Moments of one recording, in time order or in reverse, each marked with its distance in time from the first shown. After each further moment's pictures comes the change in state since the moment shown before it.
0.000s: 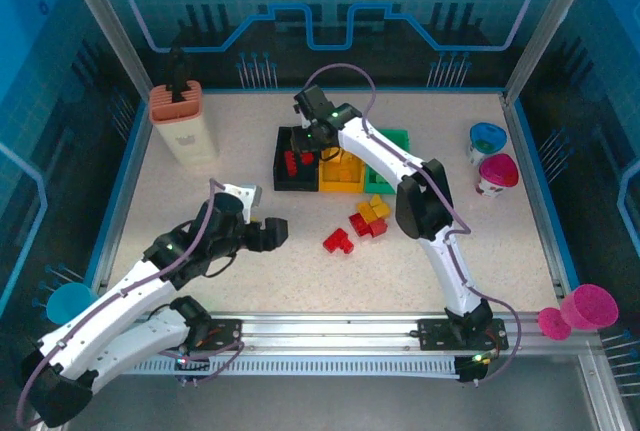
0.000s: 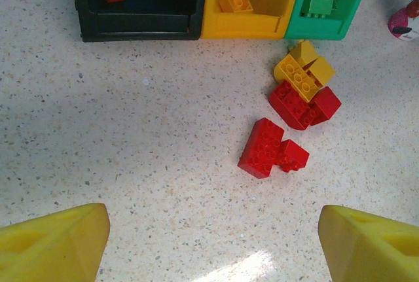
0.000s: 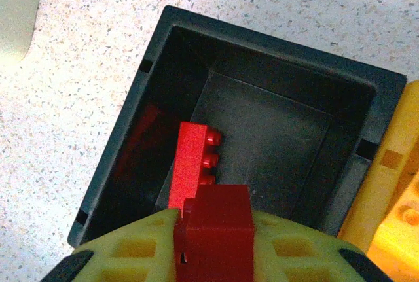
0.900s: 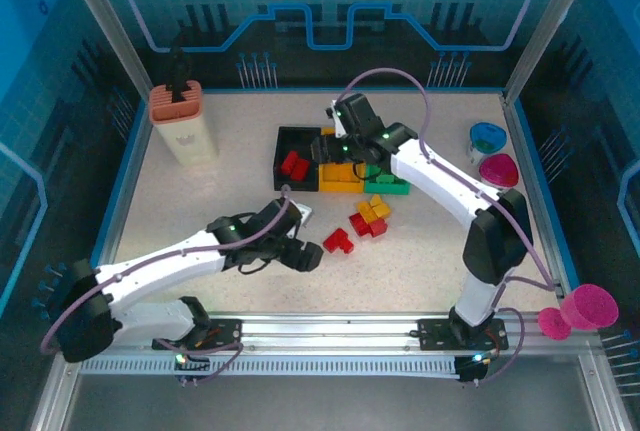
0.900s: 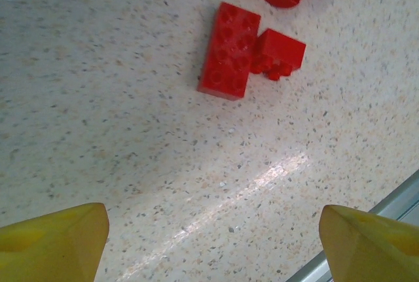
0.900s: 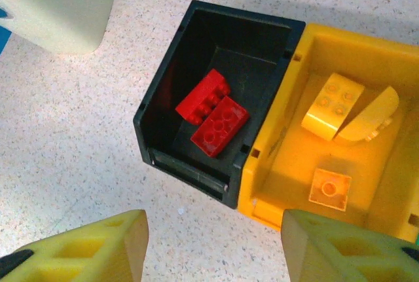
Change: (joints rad) left arm -0.237 0.434 0.104 0.011 0.034 0.107; right arm -0.010 -0.621 -0.688 0.222 -0.005 0.007
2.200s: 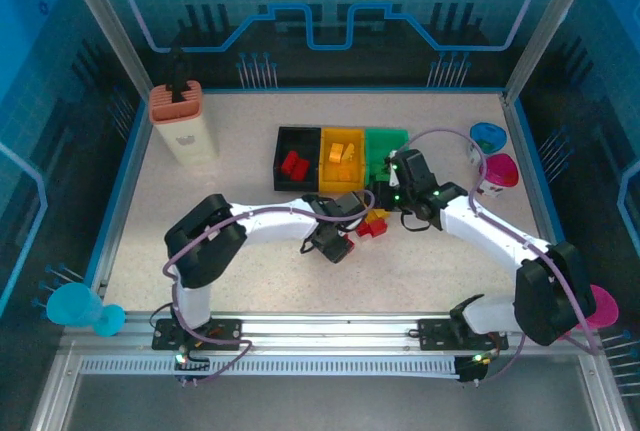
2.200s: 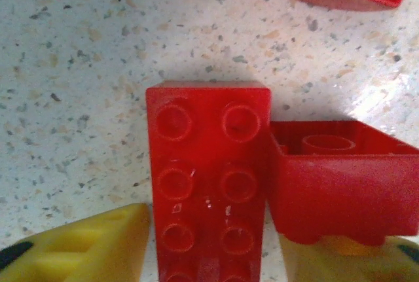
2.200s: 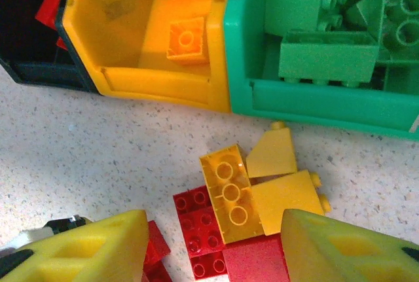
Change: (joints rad) left arm -0.047 0.687 0.424 -0.078 -0.123 0.247; right arm -0.156 -0.410 -0.691 0.209 -0.026 0.095
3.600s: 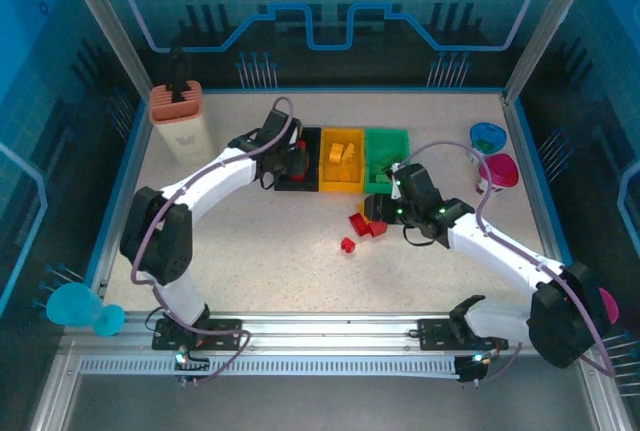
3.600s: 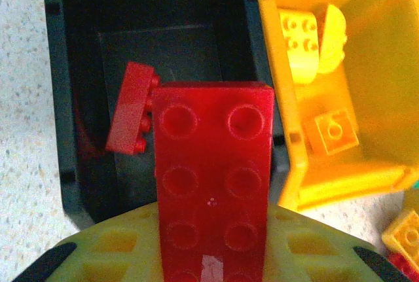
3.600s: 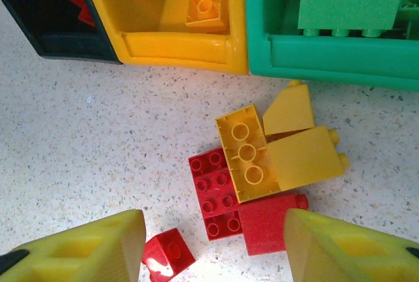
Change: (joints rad) left arm 0.481 -0.142 0.141 0.145 0.052 -0.151; right arm 0.055 -0.133 -0.111 0.022 0.000 0.040
